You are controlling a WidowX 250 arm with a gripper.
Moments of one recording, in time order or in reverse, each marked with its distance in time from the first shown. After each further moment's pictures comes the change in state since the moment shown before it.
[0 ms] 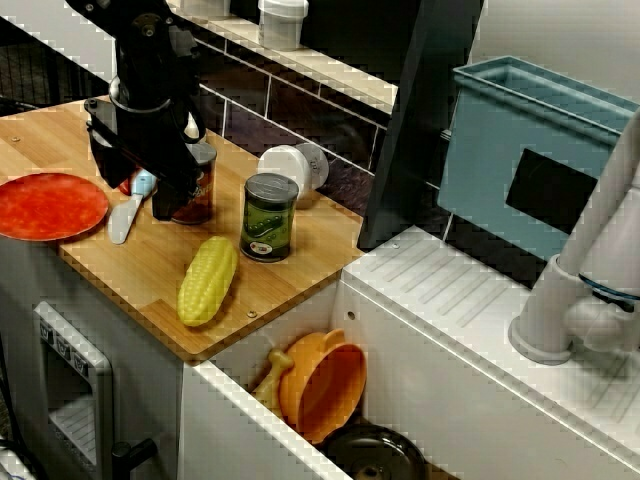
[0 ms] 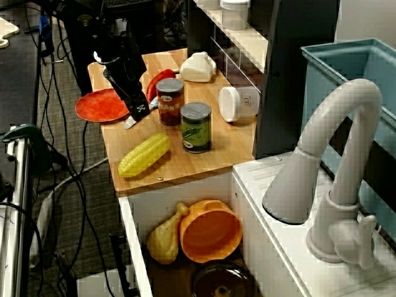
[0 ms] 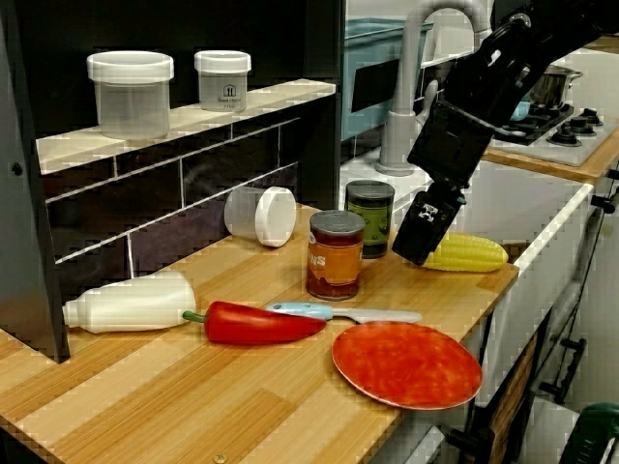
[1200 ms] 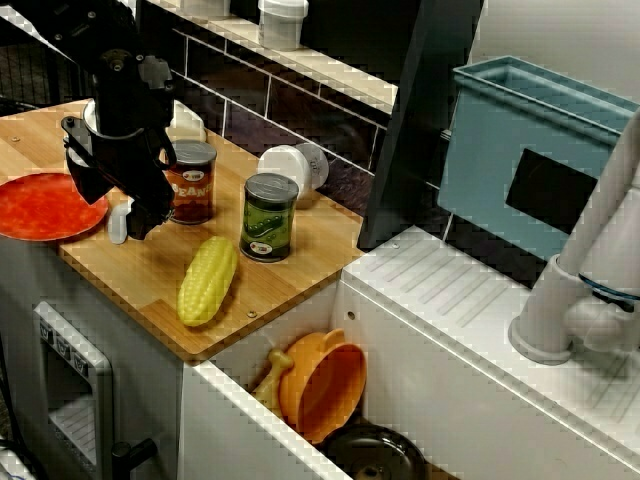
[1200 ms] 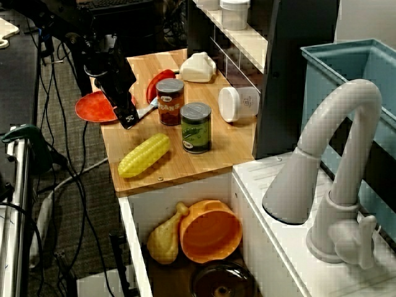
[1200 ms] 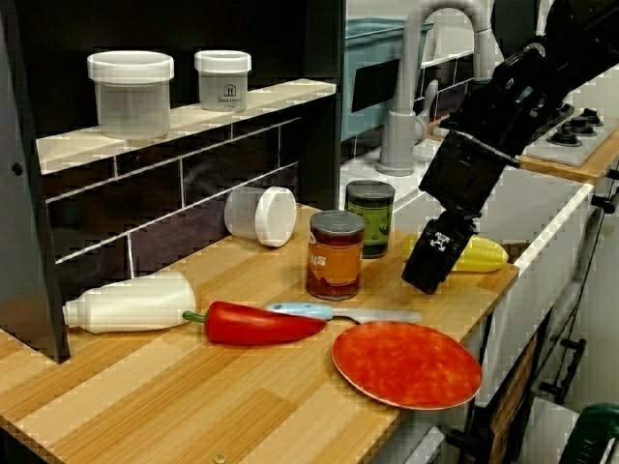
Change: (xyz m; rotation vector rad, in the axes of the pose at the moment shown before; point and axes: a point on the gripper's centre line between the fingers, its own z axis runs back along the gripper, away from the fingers) arm -0.017 0.008 -0.012 0.035 -0.006 -0.030
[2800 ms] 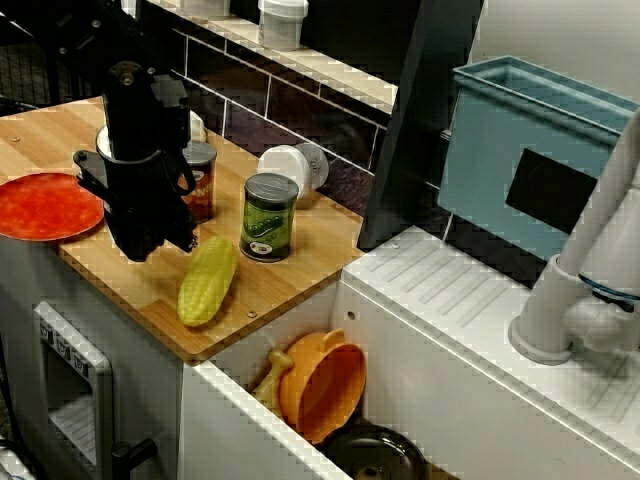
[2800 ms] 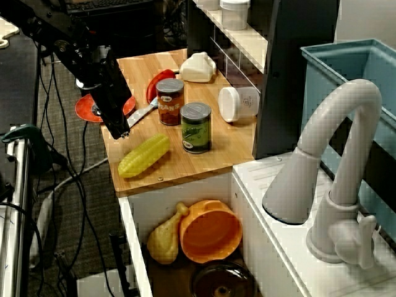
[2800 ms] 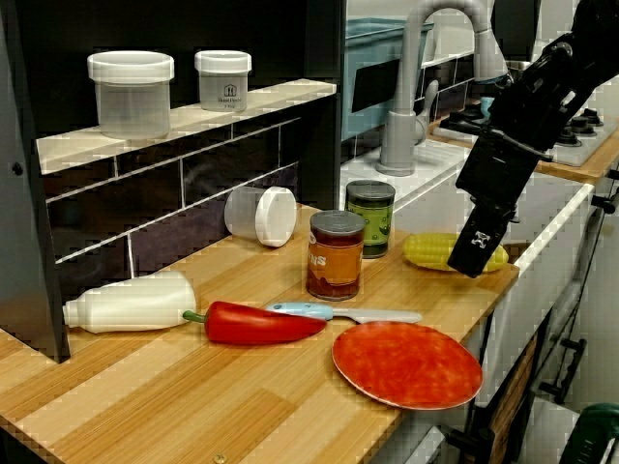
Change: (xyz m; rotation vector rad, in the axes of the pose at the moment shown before) arm -0.020 -0.041 0.015 -0.122 0.049 0.059
